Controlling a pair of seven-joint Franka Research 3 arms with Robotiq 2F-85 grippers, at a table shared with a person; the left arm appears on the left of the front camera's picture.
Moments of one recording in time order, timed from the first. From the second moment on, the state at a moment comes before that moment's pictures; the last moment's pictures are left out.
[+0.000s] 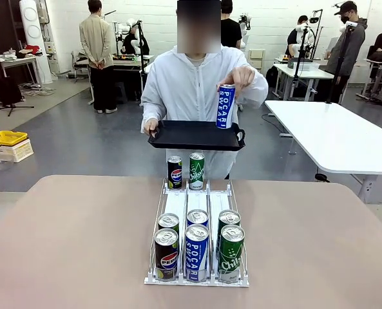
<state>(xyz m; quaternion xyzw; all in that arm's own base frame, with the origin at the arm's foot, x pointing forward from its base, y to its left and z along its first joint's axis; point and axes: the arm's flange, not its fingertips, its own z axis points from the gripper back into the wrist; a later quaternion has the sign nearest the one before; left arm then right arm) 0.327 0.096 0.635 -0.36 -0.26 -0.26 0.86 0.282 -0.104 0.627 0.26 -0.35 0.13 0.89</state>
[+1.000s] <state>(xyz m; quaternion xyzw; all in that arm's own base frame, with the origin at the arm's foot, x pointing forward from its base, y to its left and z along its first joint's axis) 0.327 0.096 0.635 -0.36 -0.26 -0.26 0.86 0.282 -0.104 0.627 0.26 -0.35 0.13 0.89</state>
